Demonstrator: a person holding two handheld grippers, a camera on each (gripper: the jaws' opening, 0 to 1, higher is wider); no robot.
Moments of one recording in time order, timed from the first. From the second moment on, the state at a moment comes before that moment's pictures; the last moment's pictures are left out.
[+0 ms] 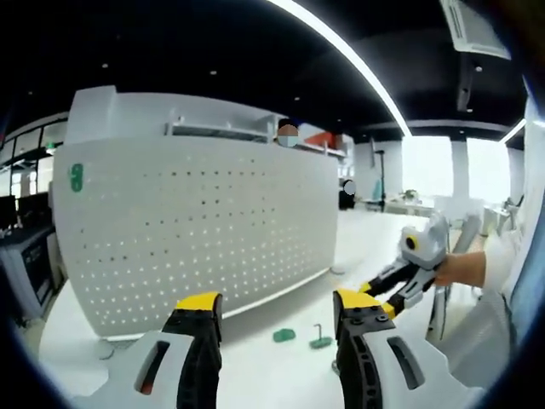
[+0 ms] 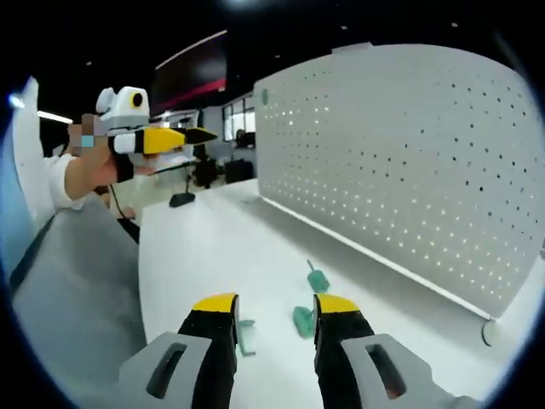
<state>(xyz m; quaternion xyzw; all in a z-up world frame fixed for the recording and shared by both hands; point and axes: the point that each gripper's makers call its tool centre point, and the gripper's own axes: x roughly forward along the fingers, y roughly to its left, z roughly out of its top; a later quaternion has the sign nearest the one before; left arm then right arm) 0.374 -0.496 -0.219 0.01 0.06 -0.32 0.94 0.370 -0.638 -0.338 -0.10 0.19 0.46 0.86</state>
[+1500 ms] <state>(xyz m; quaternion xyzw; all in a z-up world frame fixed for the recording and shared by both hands) 0.367 -0.505 -0.221 0.01 0.07 -0.34 0.94 0.339 -0.612 -0.425 -0.14 0.26 0.53 0.79</state>
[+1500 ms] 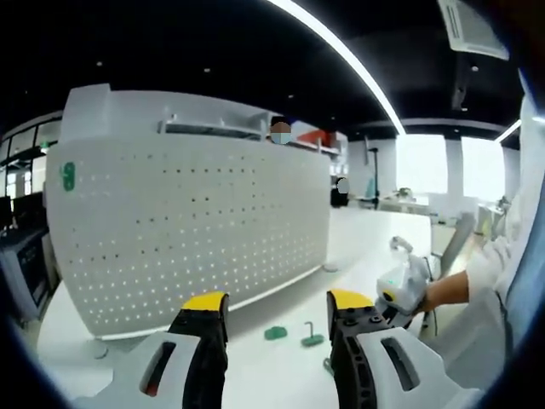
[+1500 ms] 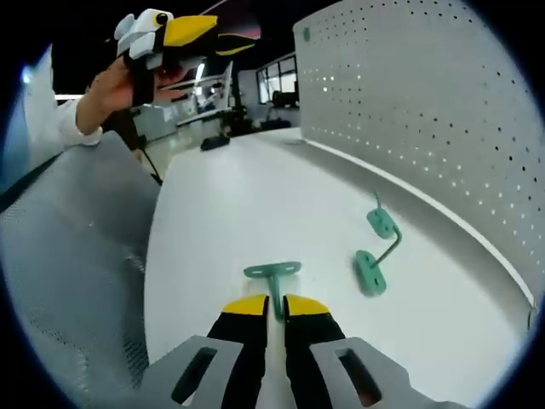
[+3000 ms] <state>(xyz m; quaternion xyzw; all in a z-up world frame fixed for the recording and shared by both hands) 0.346 -0.550 -0.264 0.07 0.12 -0.40 0.90 0.351 -0.612 -0.401 -0.17 0.25 0.51 0.80</state>
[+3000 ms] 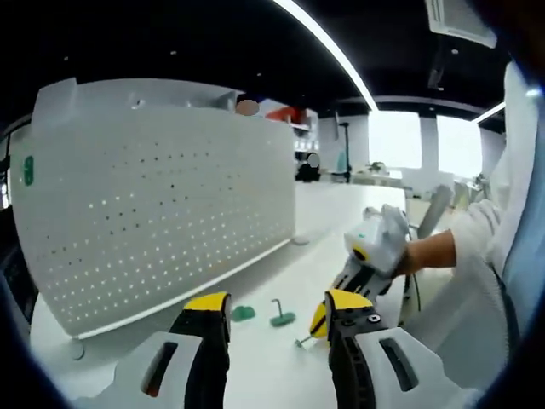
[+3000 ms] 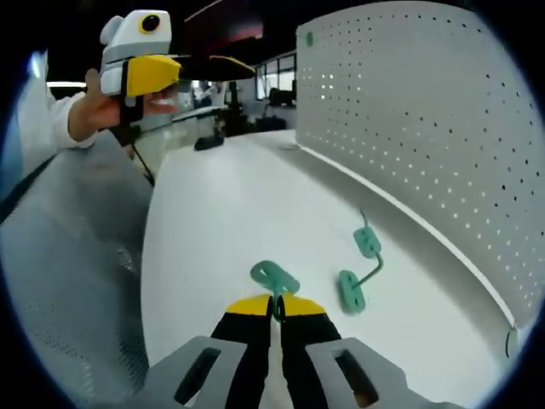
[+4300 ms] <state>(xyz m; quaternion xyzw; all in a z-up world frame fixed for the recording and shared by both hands) 0.364 -0.559 -0.299 0.14 0.17 -0.40 0.89 0.351 -0.580 -0.311 -0.24 0.14 0.51 0.81</state>
